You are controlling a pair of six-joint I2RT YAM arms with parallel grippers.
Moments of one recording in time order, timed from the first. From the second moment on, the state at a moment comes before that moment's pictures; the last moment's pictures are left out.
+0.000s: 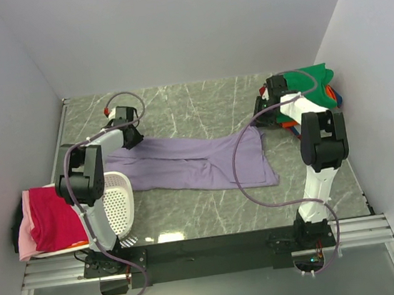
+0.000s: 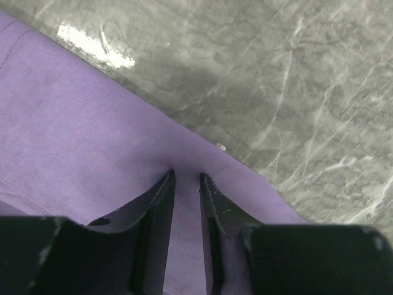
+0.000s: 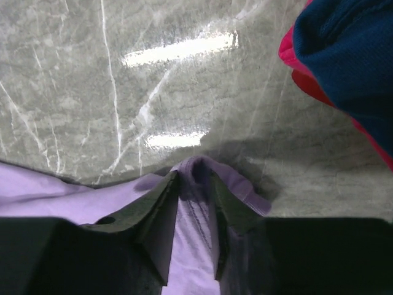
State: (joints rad) left arm -0.18 1.94 1.23 -0.22 -0.23 -0.67; right arm 0.02 1.98 1.41 -0.47 -0.23 0.36
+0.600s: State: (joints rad) left arm -0.14 1.92 1.20 -0.19 -0.21 -0.68; right arm 0.02 1.90 1.35 -0.48 -0.11 0.38
